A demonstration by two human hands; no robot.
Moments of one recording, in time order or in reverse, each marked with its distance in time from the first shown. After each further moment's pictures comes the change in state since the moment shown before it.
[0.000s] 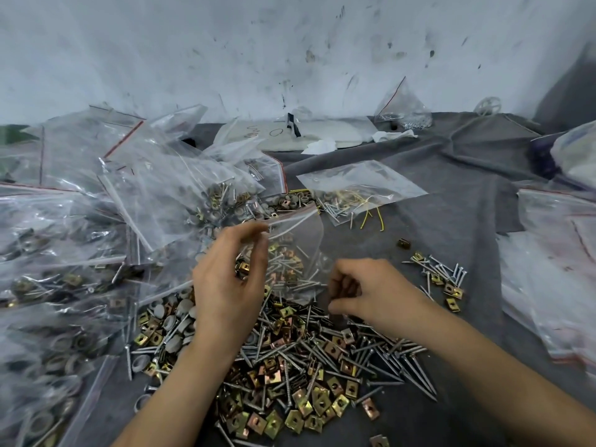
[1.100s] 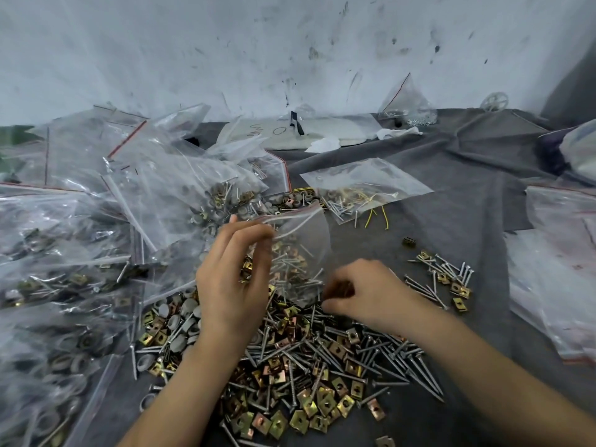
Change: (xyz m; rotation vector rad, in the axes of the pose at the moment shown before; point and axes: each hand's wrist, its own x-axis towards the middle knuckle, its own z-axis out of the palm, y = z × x) left_hand -0.001 -0.001 0.002 -0.075 0.055 0.056; right_hand 0.013 -0.001 0.008 -0.112 -0.080 0.070
